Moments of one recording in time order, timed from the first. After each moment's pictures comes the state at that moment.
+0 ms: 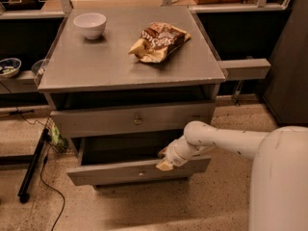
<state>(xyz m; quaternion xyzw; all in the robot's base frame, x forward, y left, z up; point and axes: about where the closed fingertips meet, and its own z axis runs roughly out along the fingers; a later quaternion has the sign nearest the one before) 0.577 -0.037 0.437 -0.60 0.75 0.21 0.20</state>
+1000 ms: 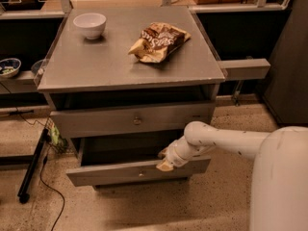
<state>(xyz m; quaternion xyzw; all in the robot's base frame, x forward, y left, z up) 0.574 -0.036 0.439 -0.60 0.75 0.21 0.20</state>
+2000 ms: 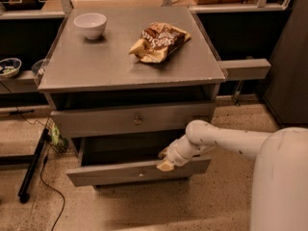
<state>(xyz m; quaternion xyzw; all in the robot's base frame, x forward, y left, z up) 0.574 -0.036 0.442 -0.60 0.75 0.23 0.19</state>
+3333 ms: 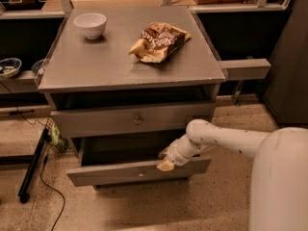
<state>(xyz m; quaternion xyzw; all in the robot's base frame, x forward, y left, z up) 0.575 -0.040 0.439 -0.59 0.75 0.24 0.18</state>
